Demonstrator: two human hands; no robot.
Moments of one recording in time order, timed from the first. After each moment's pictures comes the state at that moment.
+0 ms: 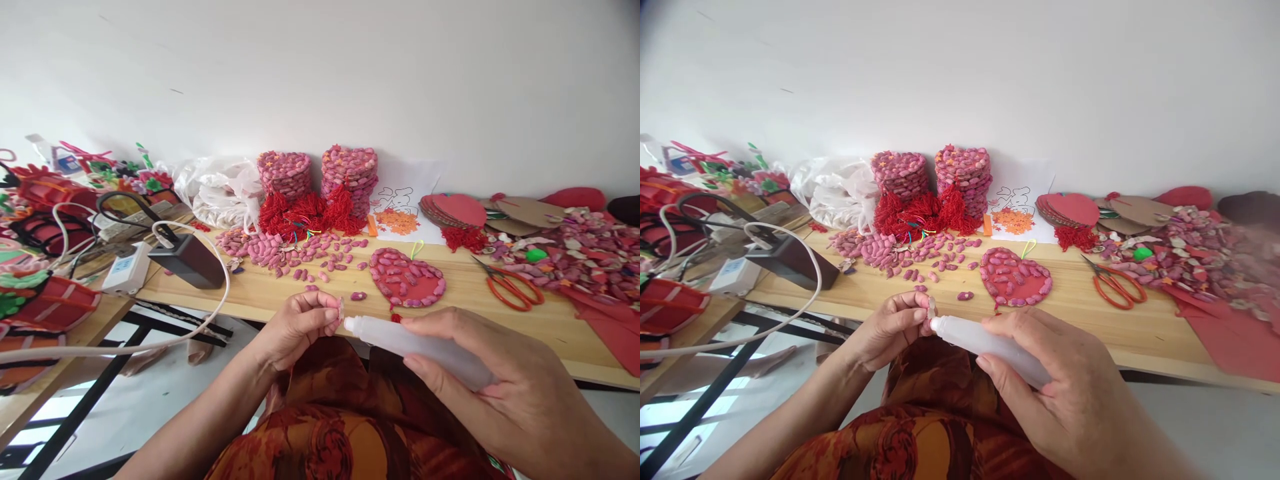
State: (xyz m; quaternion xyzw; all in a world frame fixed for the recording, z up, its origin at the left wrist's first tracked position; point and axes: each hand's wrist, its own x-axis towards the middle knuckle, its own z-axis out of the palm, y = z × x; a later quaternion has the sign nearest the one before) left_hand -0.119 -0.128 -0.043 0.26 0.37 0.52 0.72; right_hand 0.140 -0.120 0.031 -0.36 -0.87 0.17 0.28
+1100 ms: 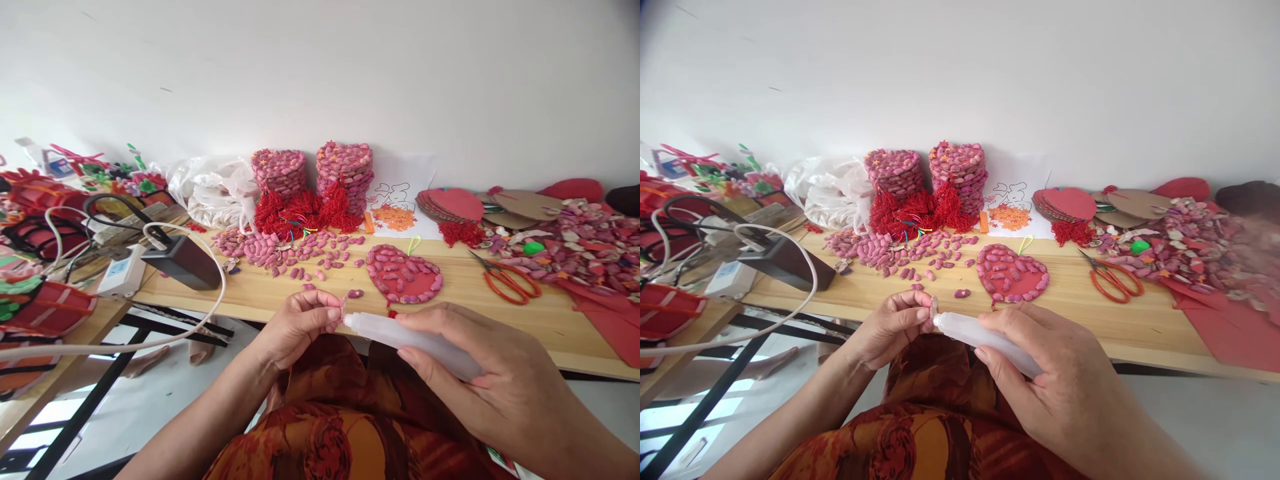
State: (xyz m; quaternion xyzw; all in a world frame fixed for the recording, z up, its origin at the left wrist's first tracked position) left_hand -0.112 -0.126 -0.043 0.27 0.39 0.52 0.71; right_hand 0.140 -0.118 0.024 -0.37 -0.87 0.18 0.28
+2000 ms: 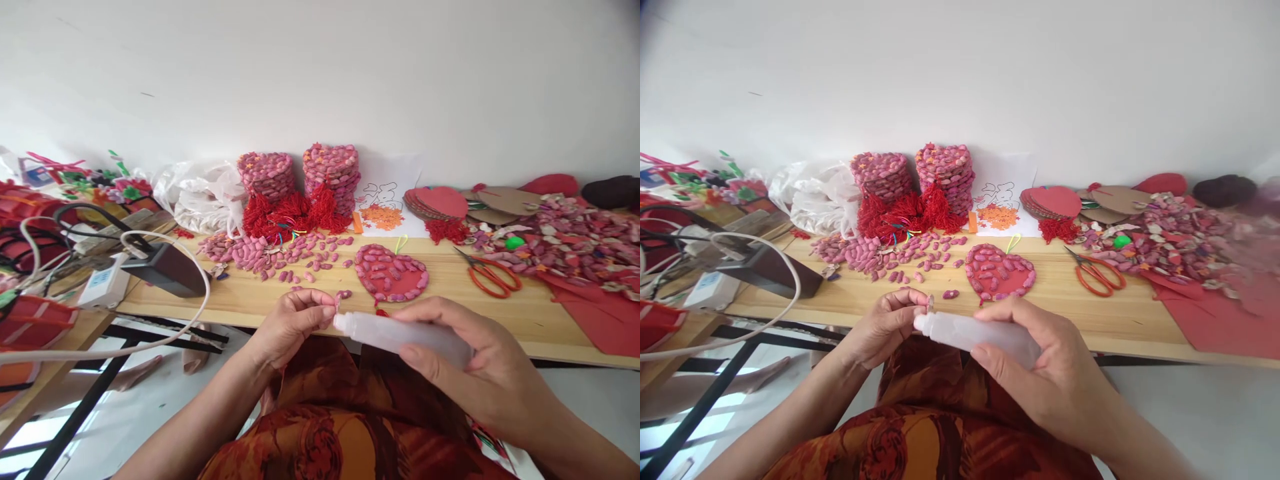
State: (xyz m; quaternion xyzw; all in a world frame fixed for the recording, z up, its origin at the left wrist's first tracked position) left_hand -0.102 -0.119 -0.041 0.30 0.44 0.50 0.69; right_hand 0.156 -0.115 0.008 -0.43 -0.75 0.40 0.31
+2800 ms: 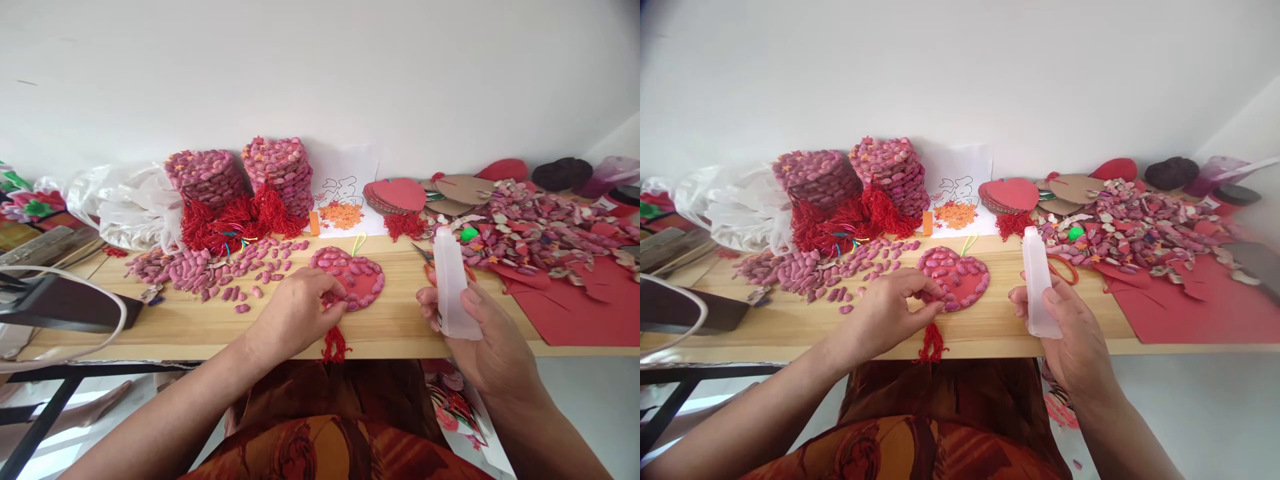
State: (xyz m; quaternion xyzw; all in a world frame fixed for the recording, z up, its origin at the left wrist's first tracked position) left_hand -0.021 -0.051 -0.013 0.79 0.51 0.27 0.20; right_hand 0.237 -0.067 -0.052 -0.45 -0.36 0.58 0.58
